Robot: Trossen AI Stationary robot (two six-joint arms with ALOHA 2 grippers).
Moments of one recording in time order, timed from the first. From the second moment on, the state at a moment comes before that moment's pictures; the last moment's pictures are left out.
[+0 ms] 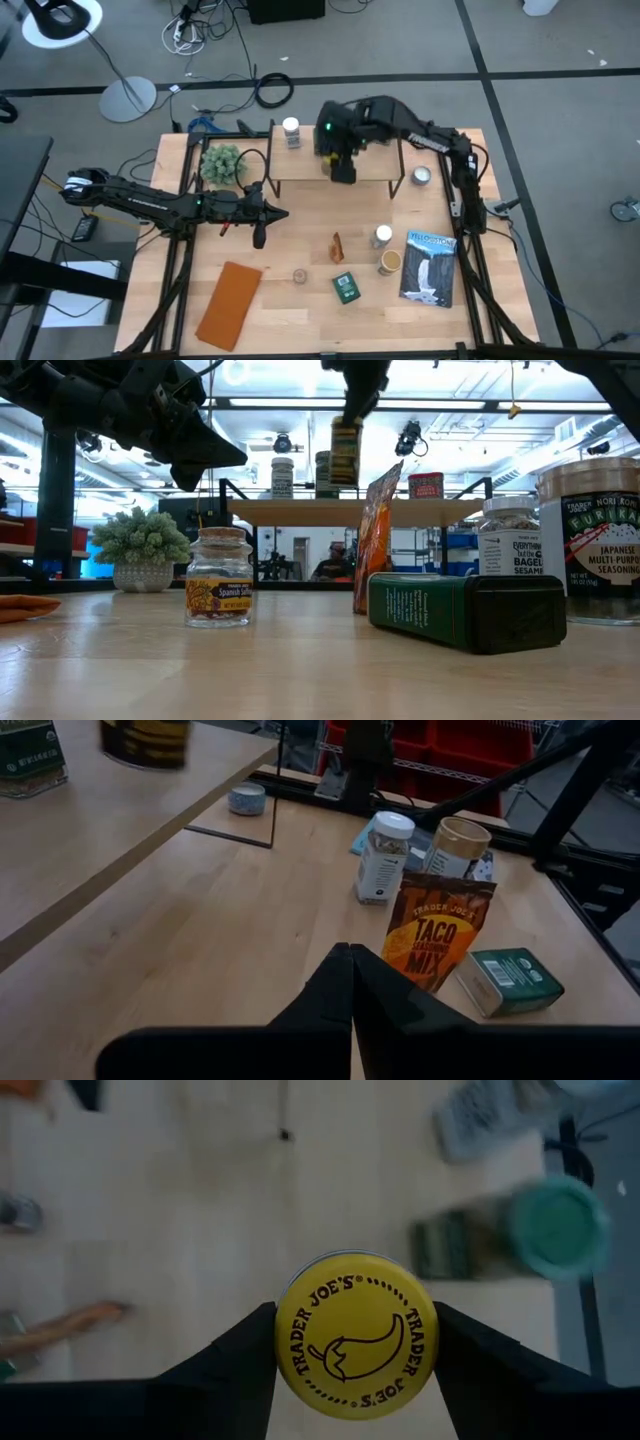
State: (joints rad) left arm -0.07 1.03 0.37 0.40 -0.16 -0.25; right arm -0.25 2.01 2.35 -1.44 0.08 -0.22
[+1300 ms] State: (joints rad) left arm -0.07 1.03 0.37 0.40 -0.17 -0.25; right arm -0.34 2.01 2.28 -1.37 0.01 -0.32
